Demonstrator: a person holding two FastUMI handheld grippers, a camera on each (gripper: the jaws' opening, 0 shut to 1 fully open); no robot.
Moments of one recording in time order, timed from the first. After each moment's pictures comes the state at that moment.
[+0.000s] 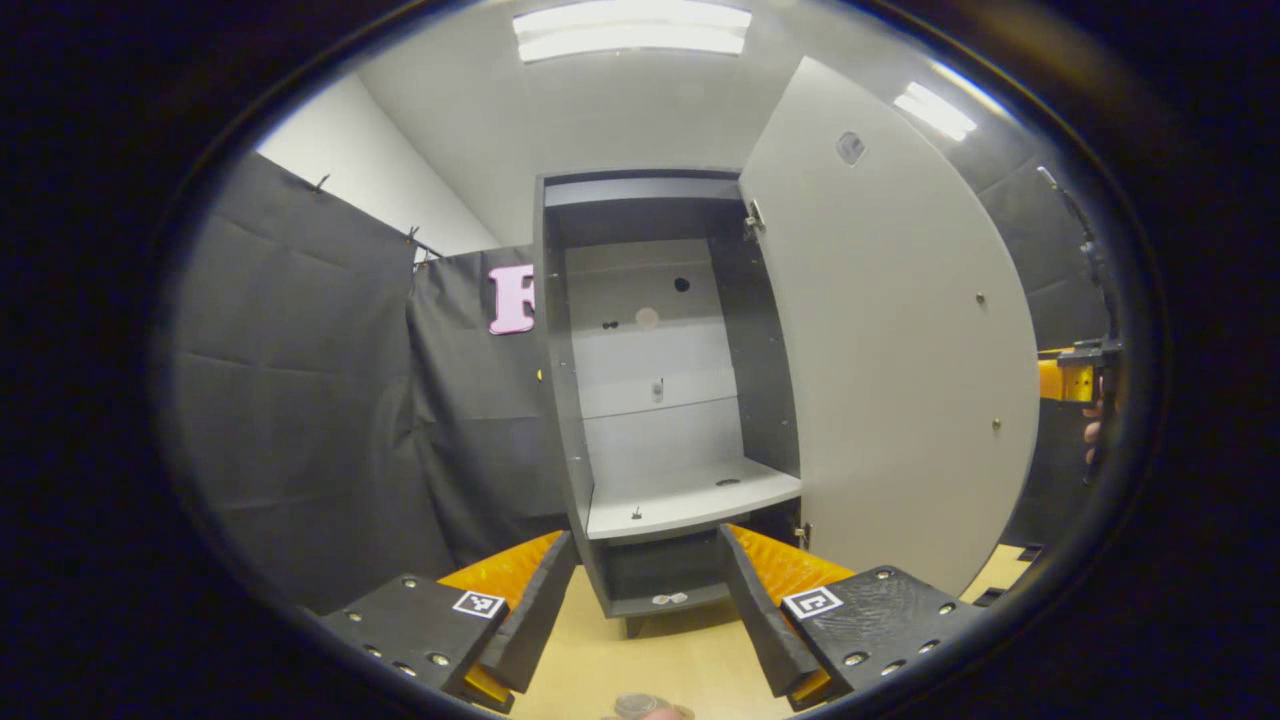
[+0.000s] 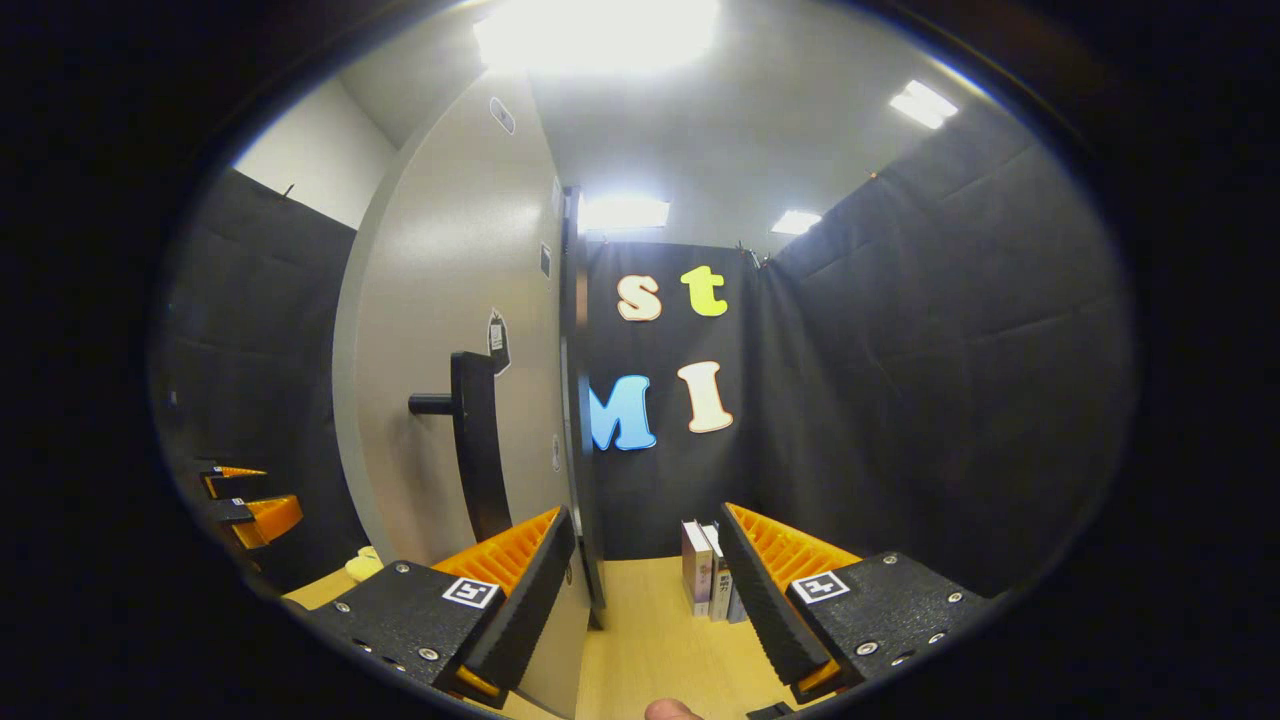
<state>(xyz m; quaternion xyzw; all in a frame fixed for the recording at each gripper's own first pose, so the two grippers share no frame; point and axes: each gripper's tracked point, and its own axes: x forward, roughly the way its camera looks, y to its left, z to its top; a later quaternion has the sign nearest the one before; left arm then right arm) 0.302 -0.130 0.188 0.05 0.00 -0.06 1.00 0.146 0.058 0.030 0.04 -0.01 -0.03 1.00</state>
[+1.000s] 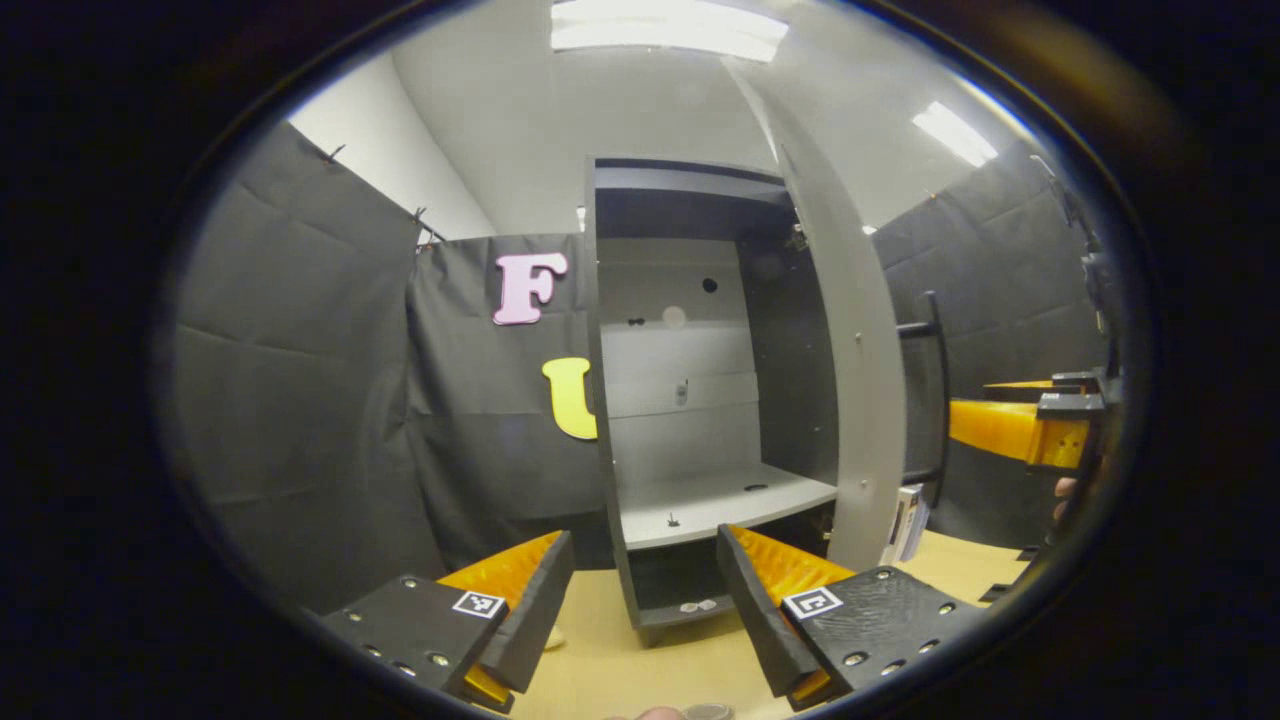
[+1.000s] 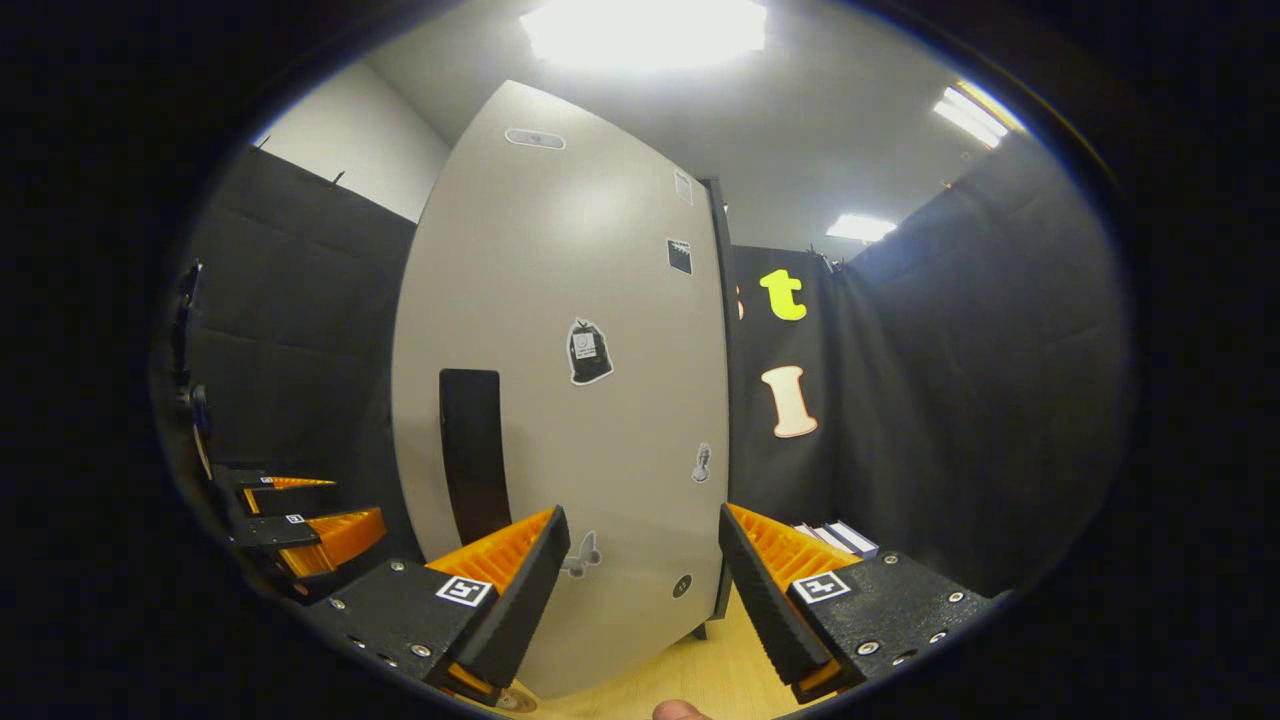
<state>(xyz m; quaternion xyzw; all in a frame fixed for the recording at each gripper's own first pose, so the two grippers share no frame) 0.323 -0.102 0.191 0.01 0.00 -0.08 1.00 0.176 0.212 0.042 0.02 -0.02 0.04 1.00</state>
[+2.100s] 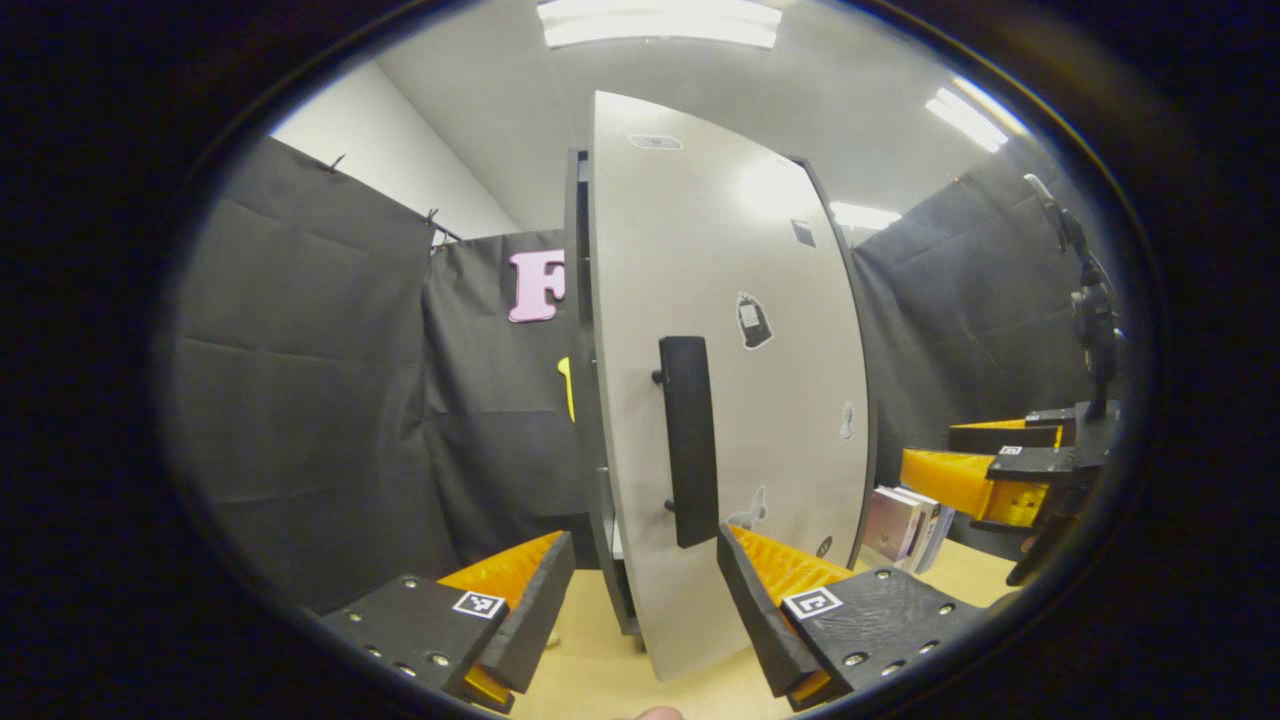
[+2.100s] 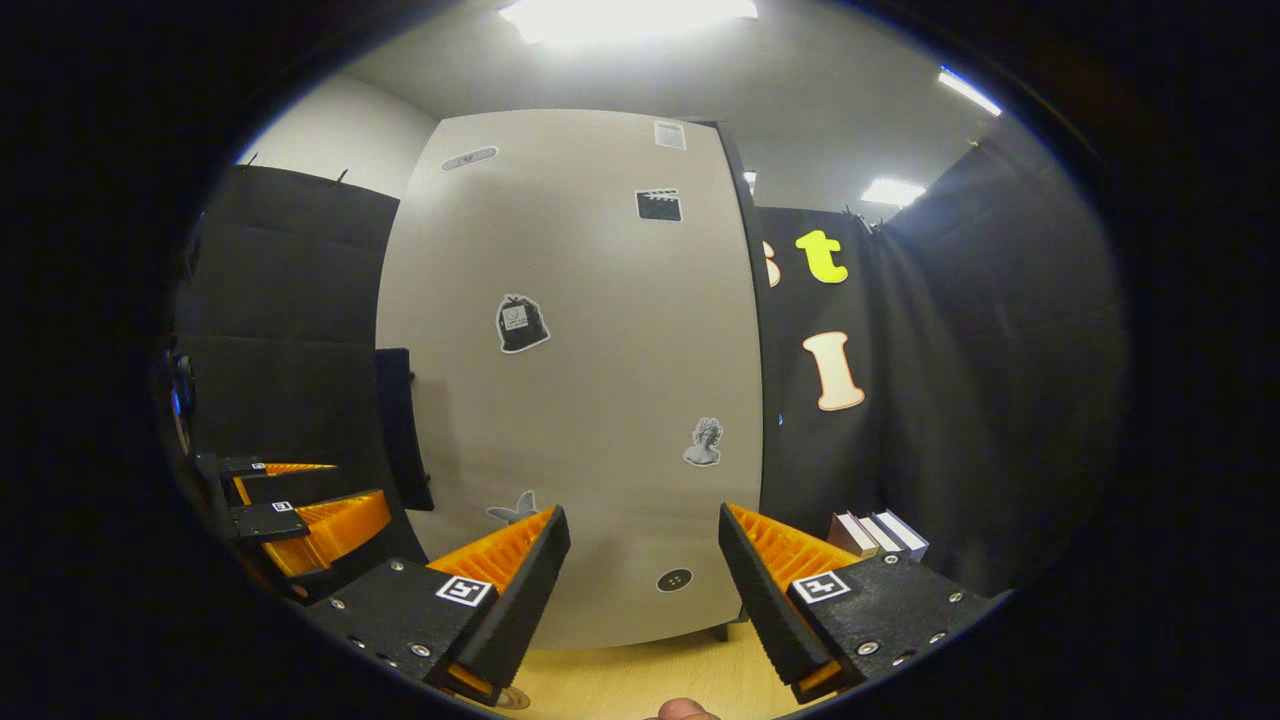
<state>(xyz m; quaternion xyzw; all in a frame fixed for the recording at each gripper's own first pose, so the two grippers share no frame) 0.354 -0.140 0.197 0.03 0.03 -0.03 1.00 0.245 0.208 0.021 0.04 0.02 0.10 0.99</state>
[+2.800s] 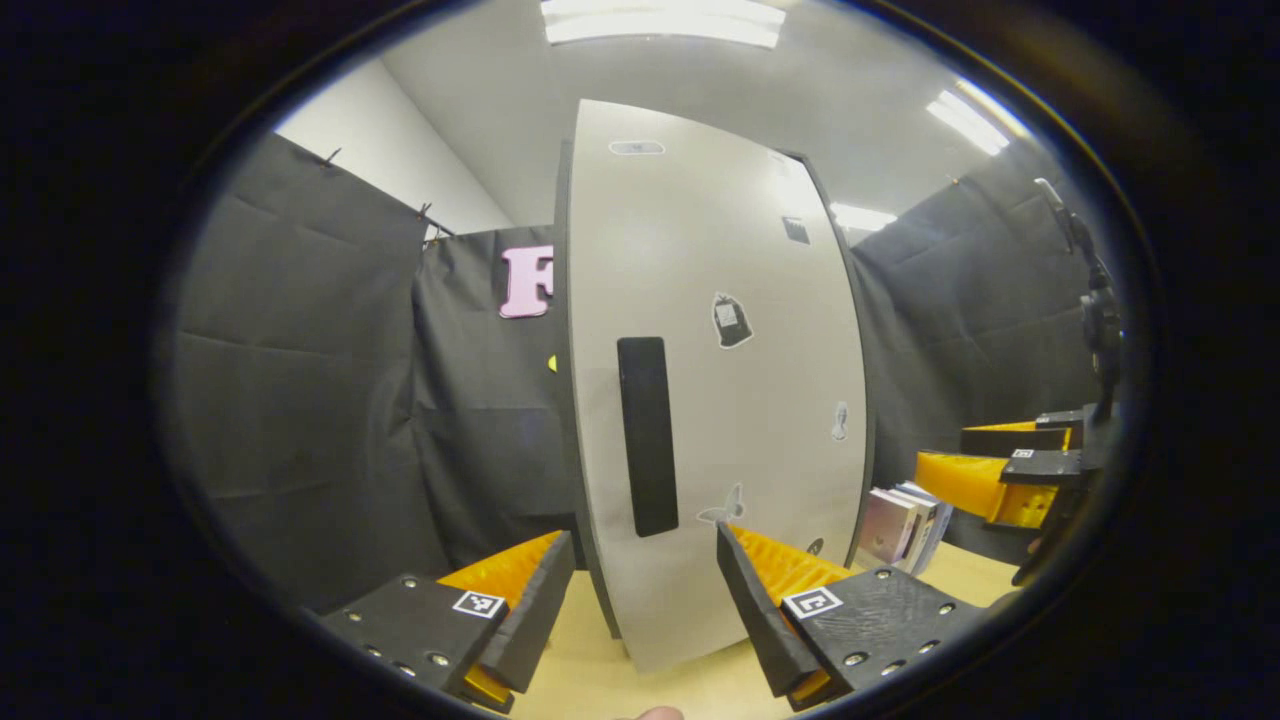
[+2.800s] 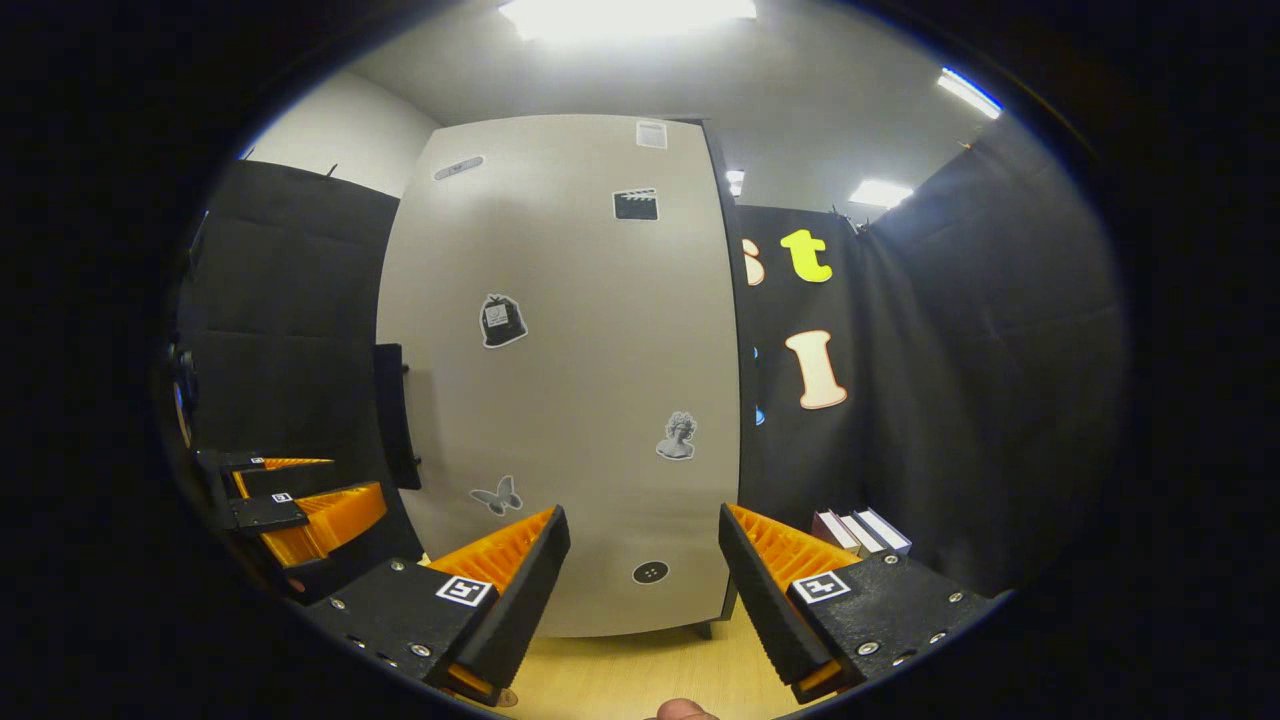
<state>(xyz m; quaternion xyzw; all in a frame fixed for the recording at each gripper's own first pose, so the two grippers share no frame) 0.360 -0.145 0.200 0.02 0.02 -0.04 1.00 0.246 0.192 0.019 0.04 0.02 0.08 1.00</state>
